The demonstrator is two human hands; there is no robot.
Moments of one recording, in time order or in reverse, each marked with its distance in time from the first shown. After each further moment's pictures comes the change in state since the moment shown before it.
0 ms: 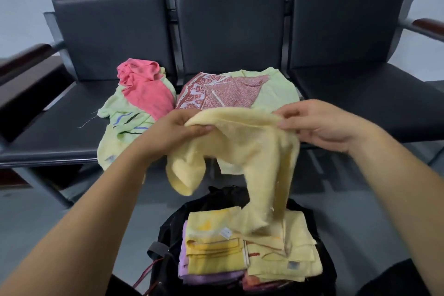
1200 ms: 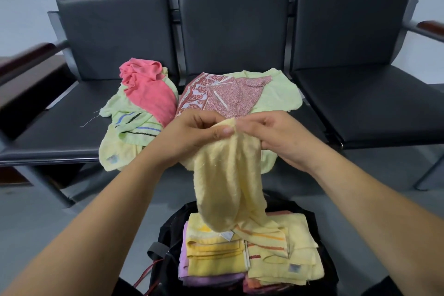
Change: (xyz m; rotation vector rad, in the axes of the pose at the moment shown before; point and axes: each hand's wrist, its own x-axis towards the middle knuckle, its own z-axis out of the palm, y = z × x) left_hand -0.004 0.013 0.022 -0.239 -0.049 0.113; right_hand 0.015 0.005 0.075 -0.197 0.110 -0.186
